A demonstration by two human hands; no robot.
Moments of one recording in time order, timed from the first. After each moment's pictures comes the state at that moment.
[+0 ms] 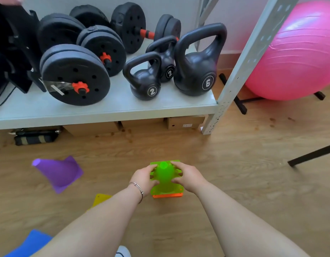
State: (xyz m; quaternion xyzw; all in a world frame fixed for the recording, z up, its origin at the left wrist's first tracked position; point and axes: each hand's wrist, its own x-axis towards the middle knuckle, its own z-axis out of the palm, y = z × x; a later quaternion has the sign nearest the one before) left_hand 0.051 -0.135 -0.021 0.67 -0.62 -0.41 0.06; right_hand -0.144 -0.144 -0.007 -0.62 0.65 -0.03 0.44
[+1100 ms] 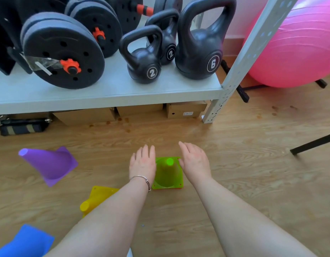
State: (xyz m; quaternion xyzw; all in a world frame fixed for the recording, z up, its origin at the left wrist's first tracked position) left_hand 0.044 -0.138 -0.061 0.69 -0.72 -0.09 -0.01; right_hand -0.139 -0.138 -0.037 -0.74 0.66 -0.07 0.07
